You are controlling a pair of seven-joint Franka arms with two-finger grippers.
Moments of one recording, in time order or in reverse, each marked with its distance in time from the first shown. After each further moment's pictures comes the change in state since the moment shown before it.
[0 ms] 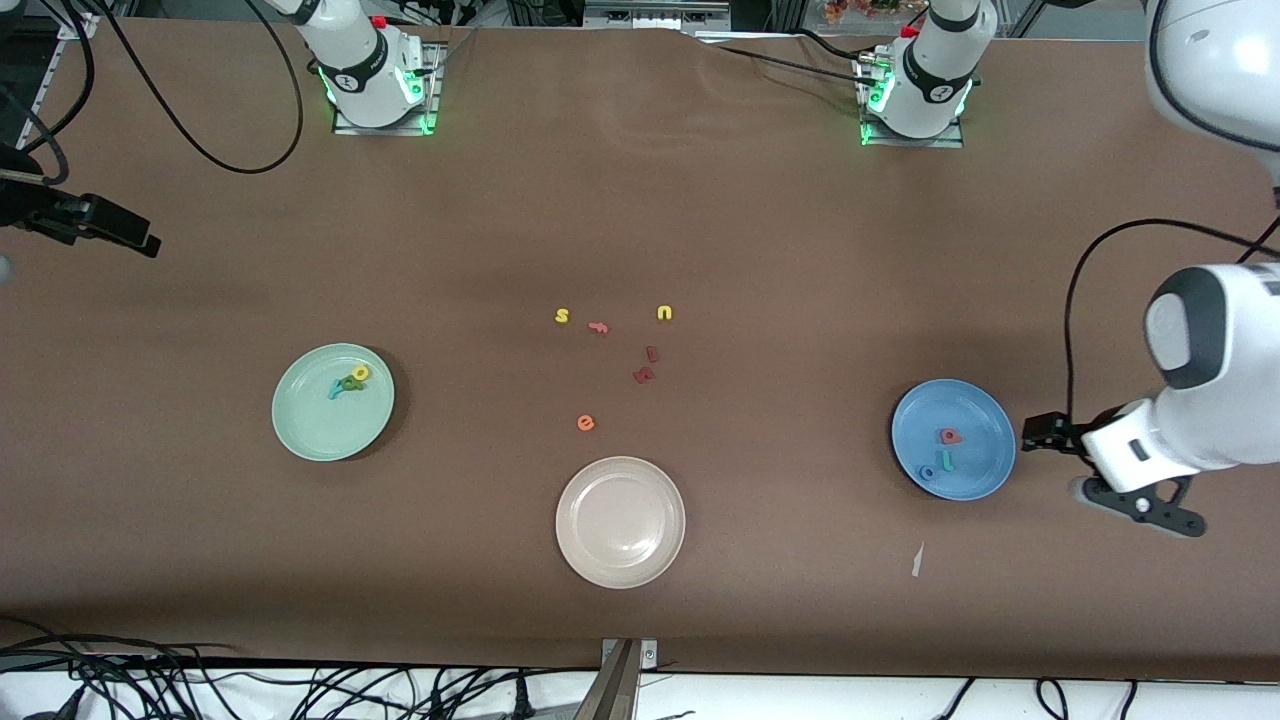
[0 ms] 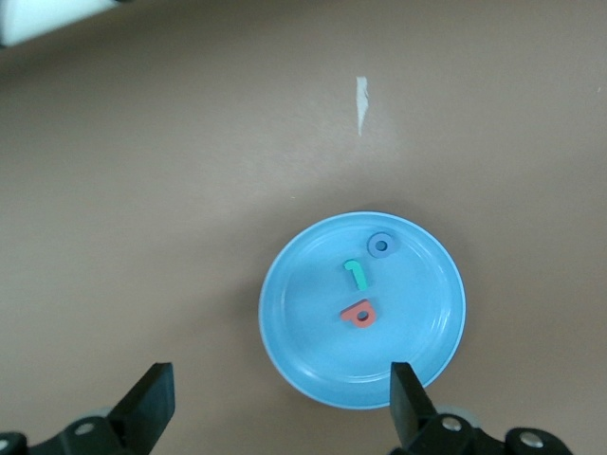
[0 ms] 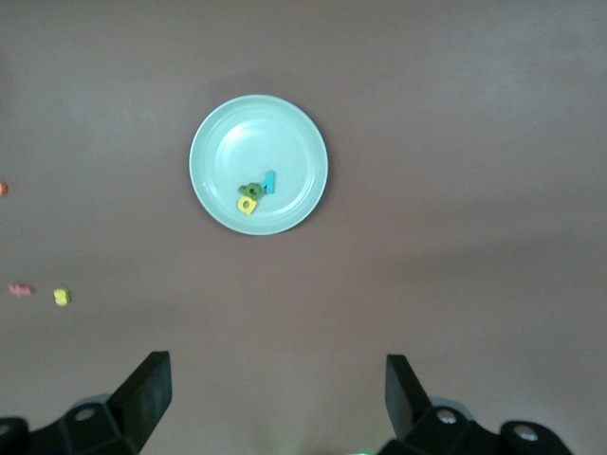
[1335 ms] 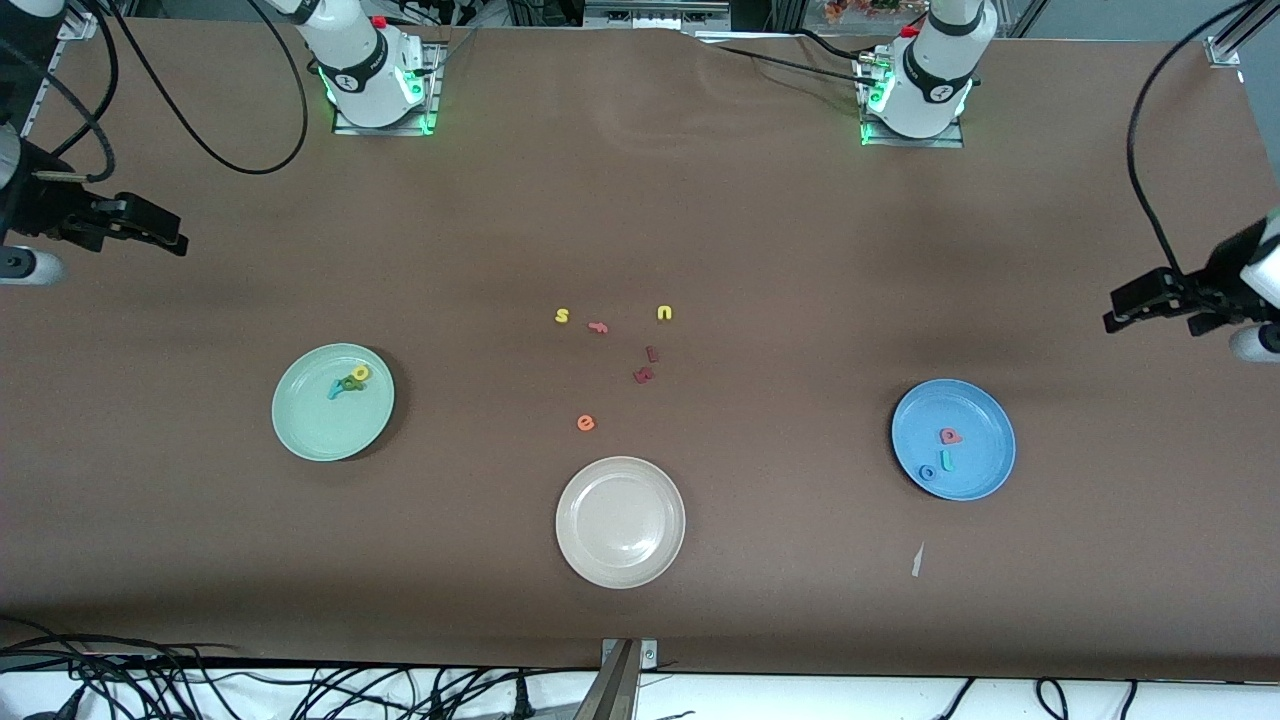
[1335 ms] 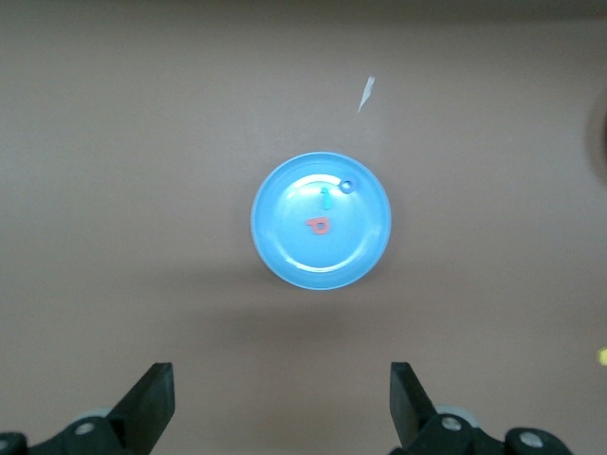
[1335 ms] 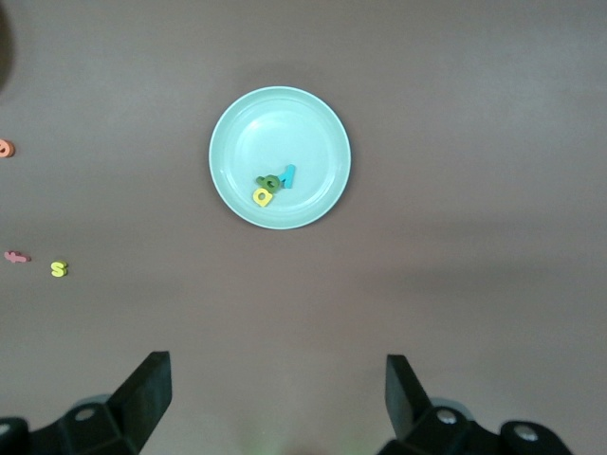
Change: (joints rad) left arm 0.043 -0.474 -0.063 -0.266 -0.029 -0.158 -0.389; right arm -0.024 0.003 0.085 -0.007 -0.019 0.013 -0.030
